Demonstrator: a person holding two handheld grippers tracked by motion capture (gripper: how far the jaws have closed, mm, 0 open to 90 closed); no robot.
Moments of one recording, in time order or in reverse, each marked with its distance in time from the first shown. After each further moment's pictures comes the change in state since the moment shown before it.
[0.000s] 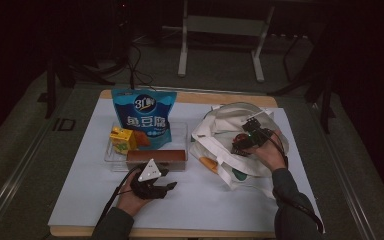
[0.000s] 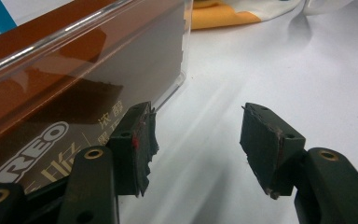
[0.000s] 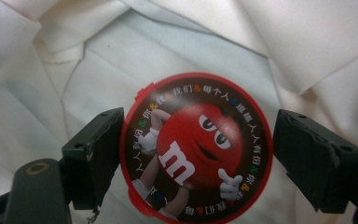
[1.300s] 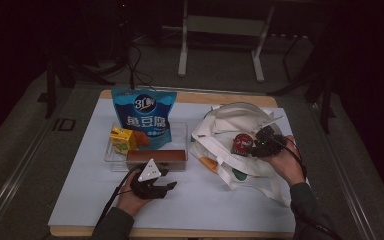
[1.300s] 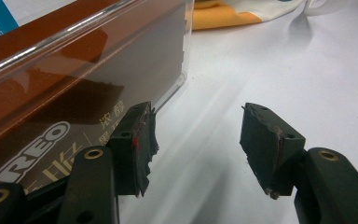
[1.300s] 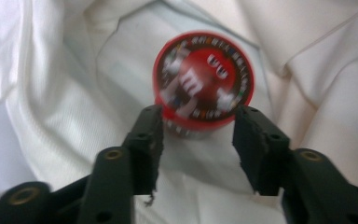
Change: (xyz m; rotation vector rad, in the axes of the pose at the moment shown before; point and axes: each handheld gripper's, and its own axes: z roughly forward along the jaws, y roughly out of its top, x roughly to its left) left arm 0.000 0.000 0.000 -0.002 0.003 0.000; right arm 0.002 -0.034 -0.051 -0.103 0.011 -0.118
